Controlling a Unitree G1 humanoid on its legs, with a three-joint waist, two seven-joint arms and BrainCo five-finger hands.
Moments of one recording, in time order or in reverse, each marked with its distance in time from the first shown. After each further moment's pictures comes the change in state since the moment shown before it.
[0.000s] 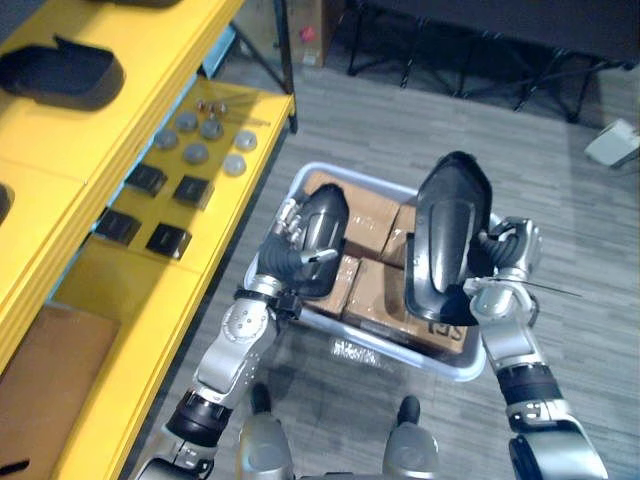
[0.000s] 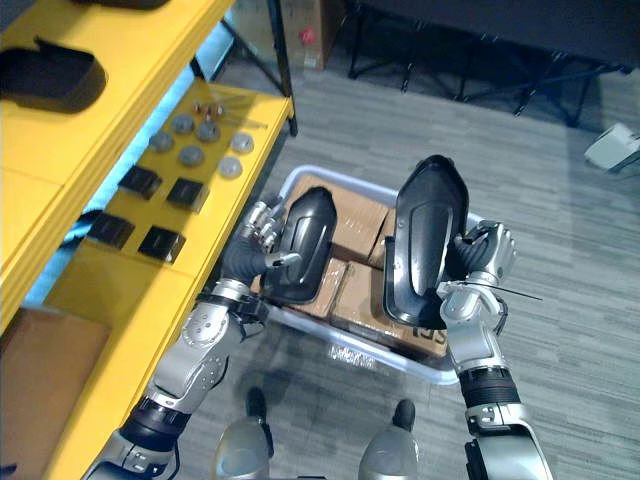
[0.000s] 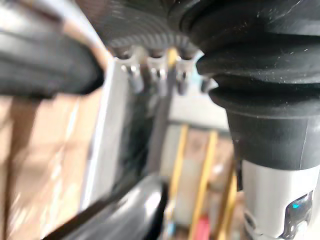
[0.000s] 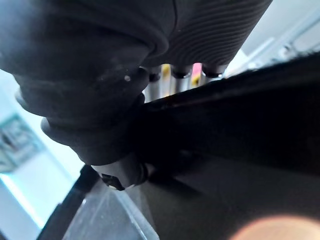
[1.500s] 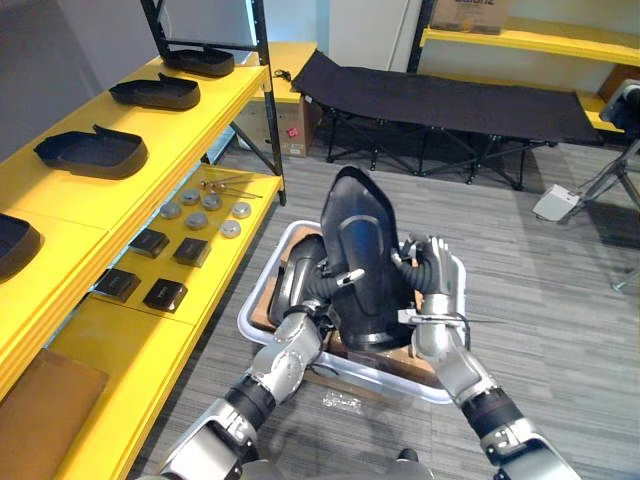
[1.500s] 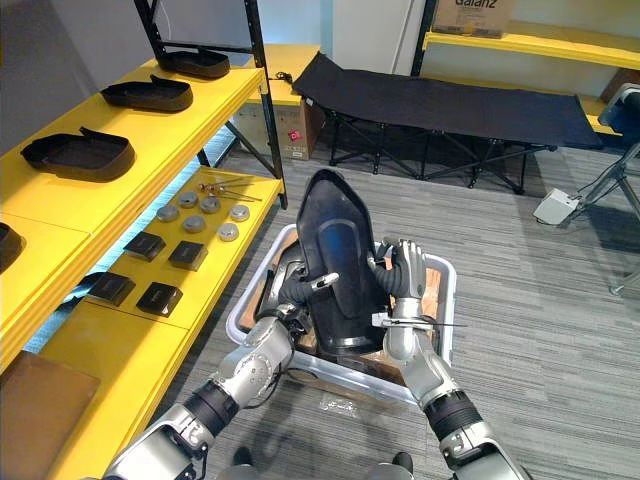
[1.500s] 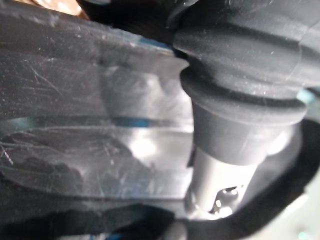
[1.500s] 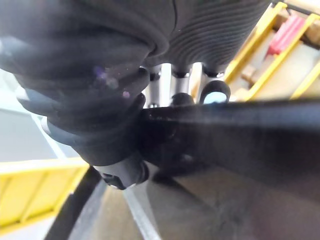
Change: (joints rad) left arm -0.075 -0.136 -0.179 0.403 -0.364 -0.266 0.115; right arm 0.102 0.099 0.357 0.026 -0.036 -0.391 -0.187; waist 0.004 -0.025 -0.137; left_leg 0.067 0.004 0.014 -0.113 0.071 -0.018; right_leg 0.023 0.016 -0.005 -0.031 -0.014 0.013
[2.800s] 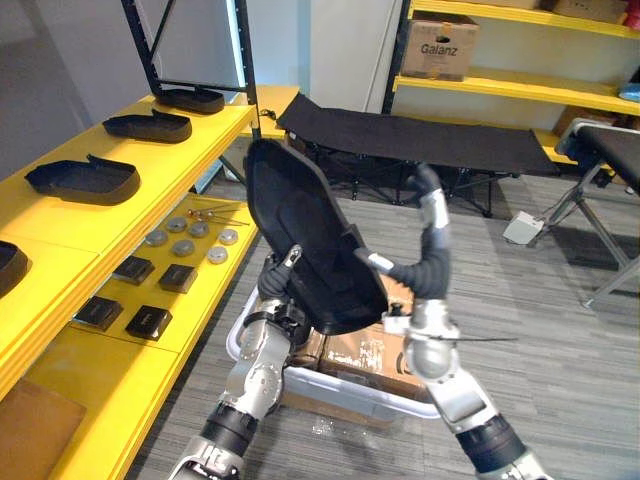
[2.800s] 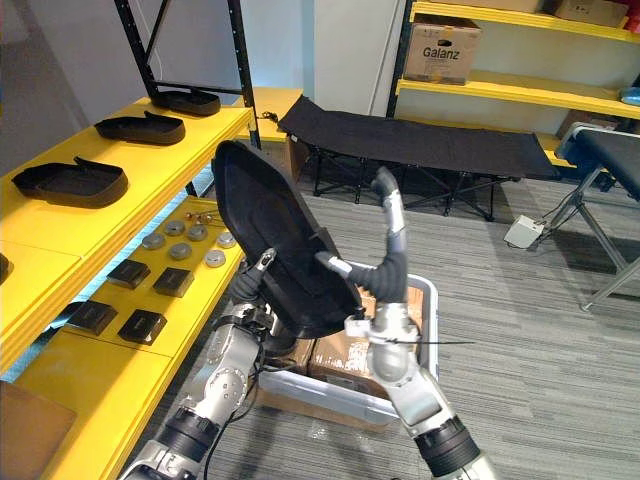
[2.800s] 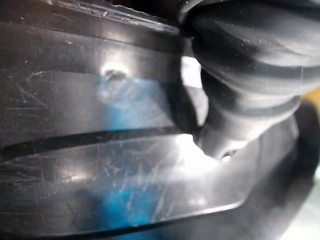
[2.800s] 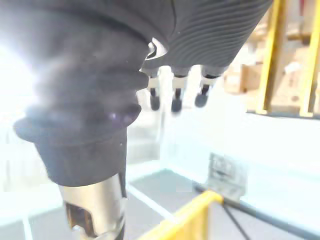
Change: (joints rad) left arm 0.213 -0.023 0.303 -0.230 0.250 -0.122 0.003; right arm 0.134 0.023 -0.135 -0.599 0.387 -0.180 0.256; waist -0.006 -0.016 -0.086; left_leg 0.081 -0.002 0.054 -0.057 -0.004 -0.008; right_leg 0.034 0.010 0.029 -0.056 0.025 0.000
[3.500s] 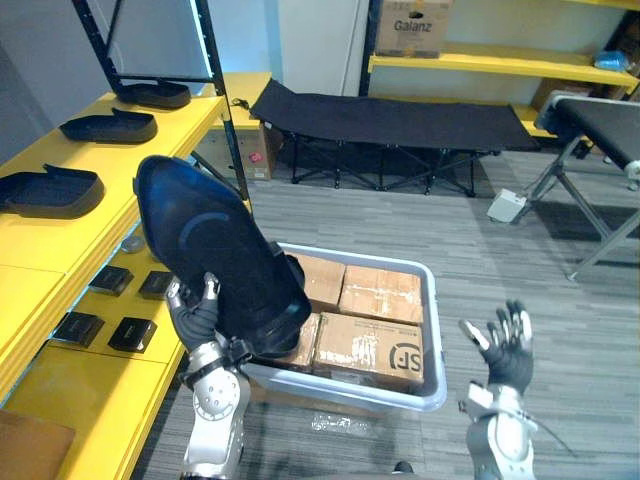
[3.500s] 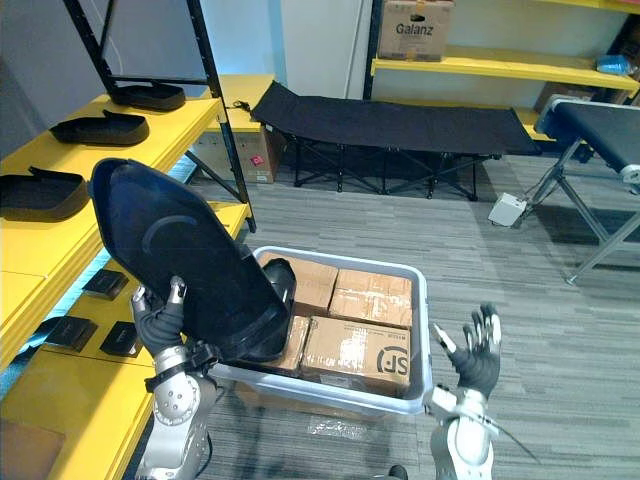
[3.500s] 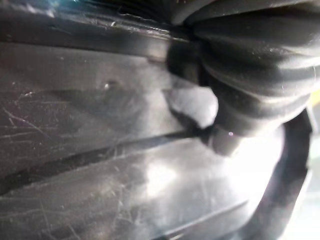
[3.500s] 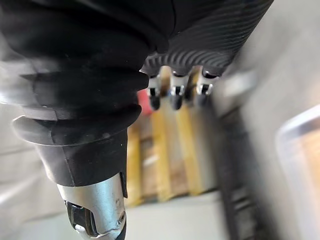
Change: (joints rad) left arm 0.380 -0.044 0.185 -0.292 0.574 -0.166 0.346; right arm 0.566 0.157 -0.297 0.219 0.384 0.120 0.186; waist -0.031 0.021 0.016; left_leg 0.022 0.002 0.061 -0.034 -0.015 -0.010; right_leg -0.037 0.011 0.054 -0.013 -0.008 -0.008
